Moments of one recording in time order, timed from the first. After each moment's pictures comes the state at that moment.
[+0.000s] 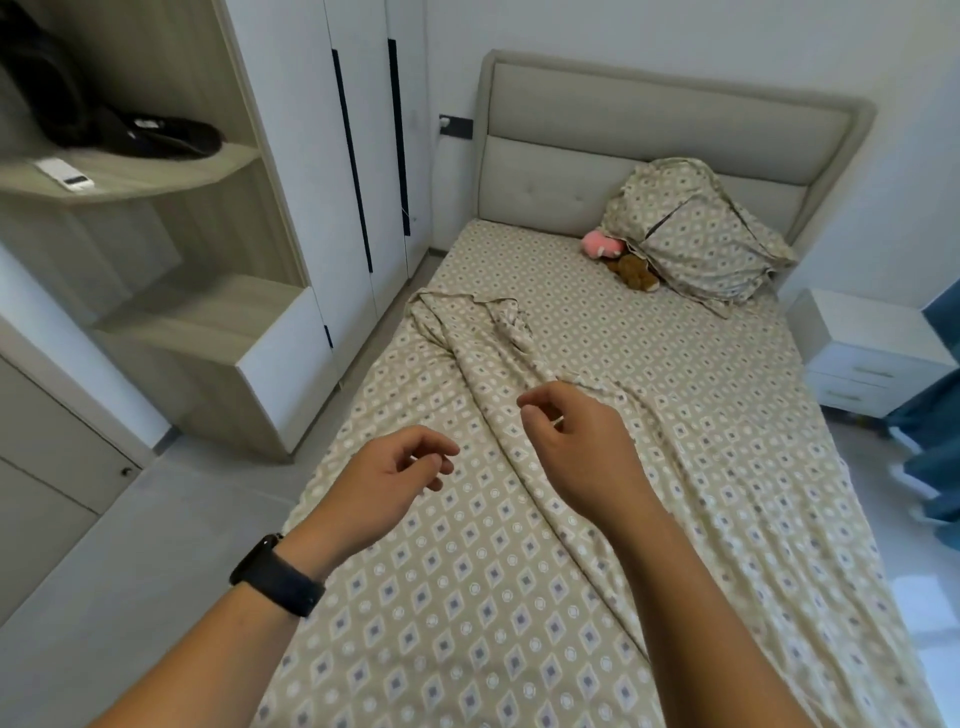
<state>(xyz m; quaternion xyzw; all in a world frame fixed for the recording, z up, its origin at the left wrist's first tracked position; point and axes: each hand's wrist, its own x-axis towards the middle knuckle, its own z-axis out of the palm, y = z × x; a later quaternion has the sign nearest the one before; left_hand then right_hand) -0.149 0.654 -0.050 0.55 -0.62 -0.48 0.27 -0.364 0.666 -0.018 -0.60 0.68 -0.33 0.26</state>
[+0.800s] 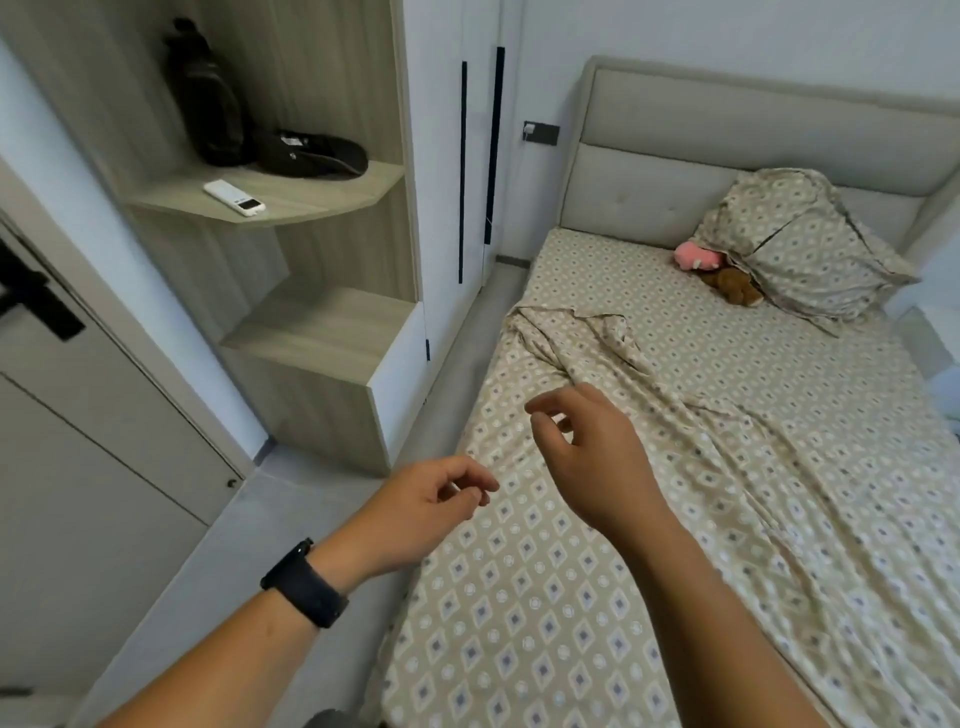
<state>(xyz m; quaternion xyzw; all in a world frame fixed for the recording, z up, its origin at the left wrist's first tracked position) 0.175 0.551 -0.053 0.50 -0.69 -0.49 0.20 -0.033 0.551 -0.033 -0.65 0.65 -0.34 0.20</state>
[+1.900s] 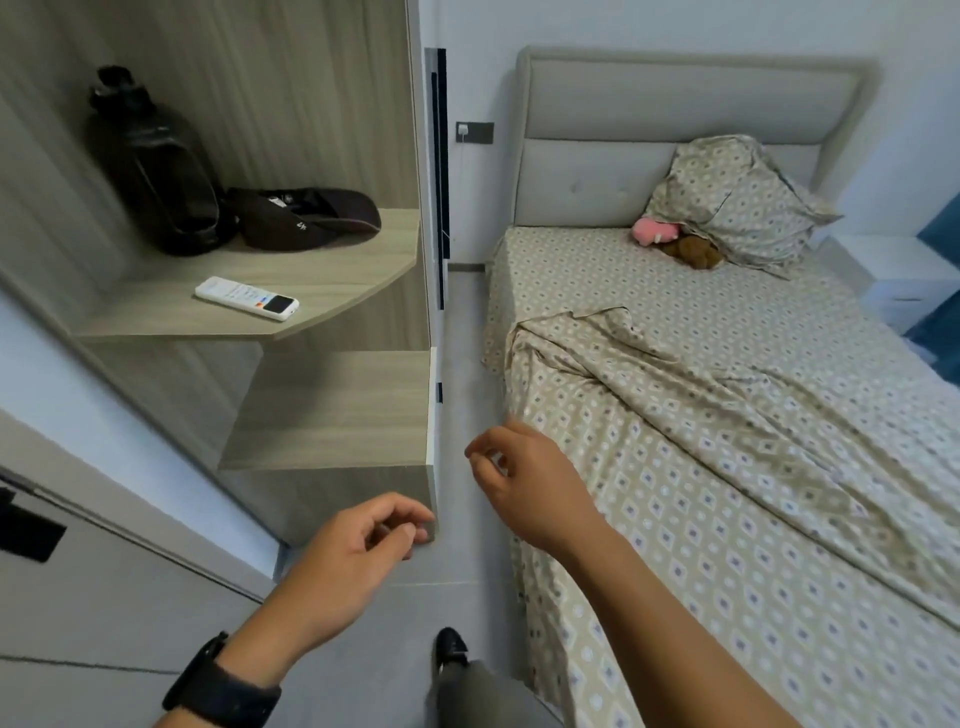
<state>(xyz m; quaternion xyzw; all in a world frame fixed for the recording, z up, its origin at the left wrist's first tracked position) 0.515 0.289 -0.068 0.46 -0.71 -0.51 0.15 0.293 0.314 -0.071 -0.59 0.72 -0.28 0.21</state>
